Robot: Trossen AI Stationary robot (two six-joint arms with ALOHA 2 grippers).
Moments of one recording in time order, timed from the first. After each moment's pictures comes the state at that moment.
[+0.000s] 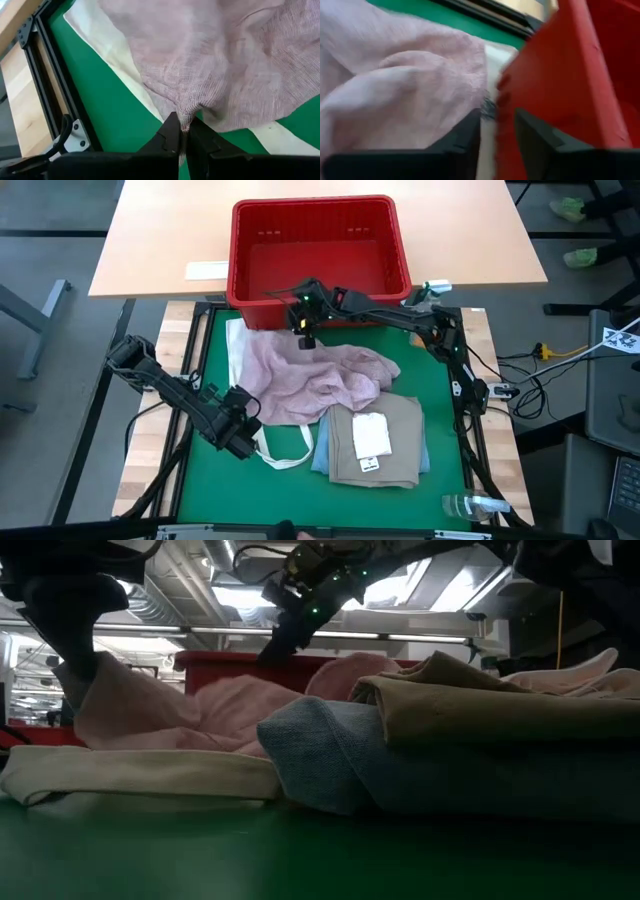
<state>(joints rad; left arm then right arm) -0.58 1.53 1.05 -1.42 -0.54 -1.57 -0.34 2.21 2.10 -0.56 -0.16 -0.62</state>
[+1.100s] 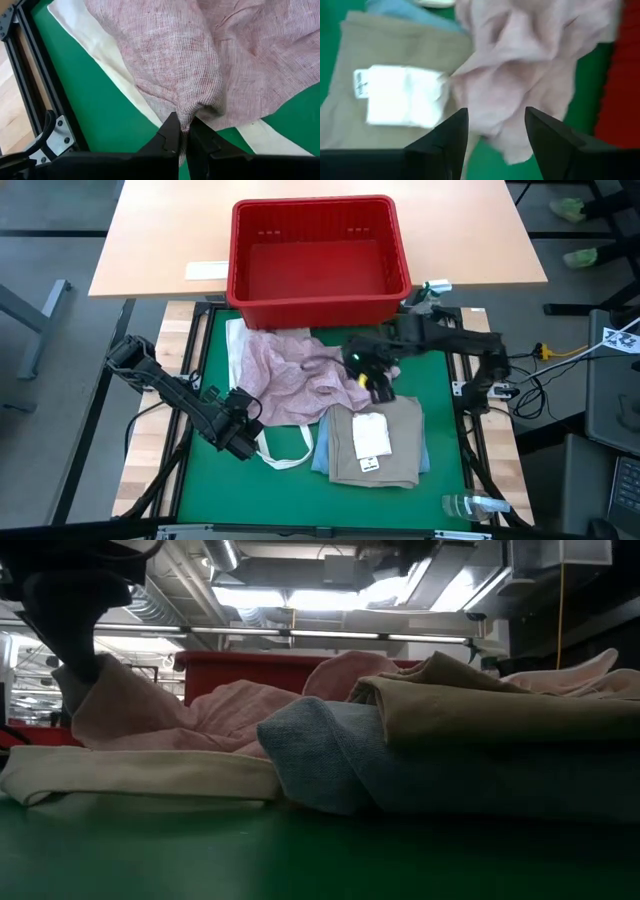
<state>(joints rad) -0.58 1.53 1.05 -1.37 -0.52 -1.57 0.02 1.83 2.12 -1.57 0.00 -0.24</state>
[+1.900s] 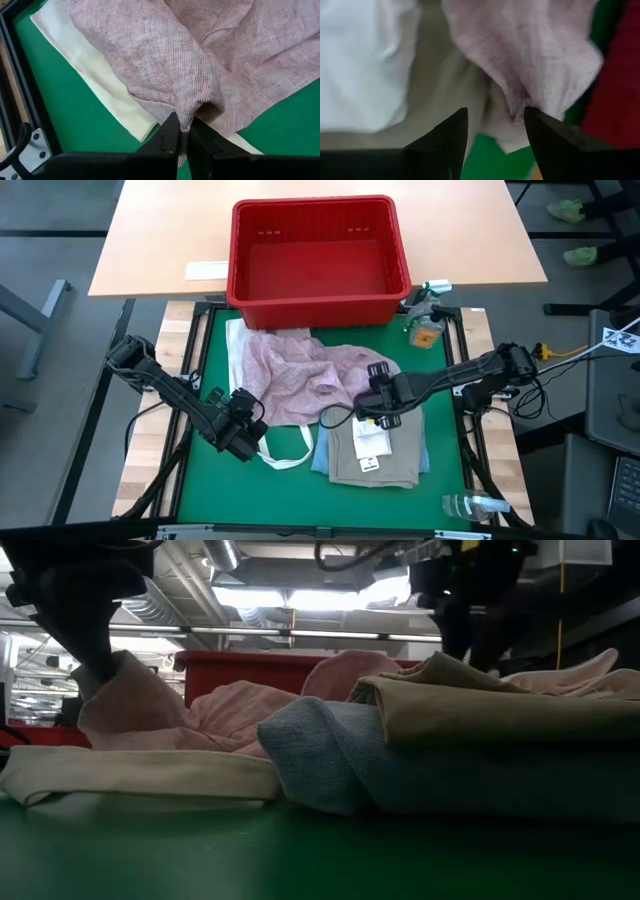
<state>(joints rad) -0.58 1.53 1.05 -1.29 -0.58 -1.57 0.24 1.65 1.31 -1.15 0.40 -0.06</state>
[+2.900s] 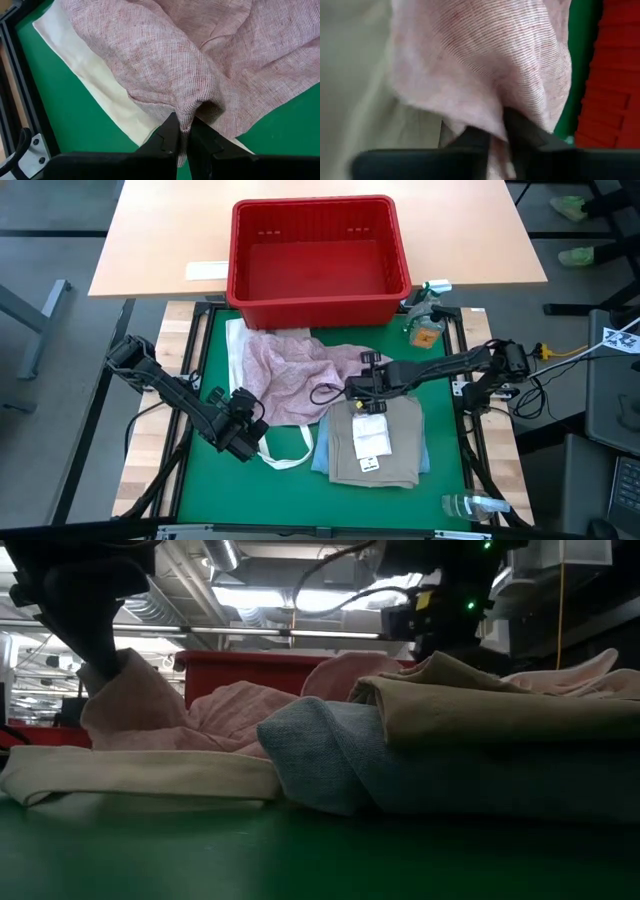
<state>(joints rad) -0.58 1.53 1.05 -1.28 -0.61 -1.57 0.09 1.68 1.21 -0.90 0.45 -0.15</state>
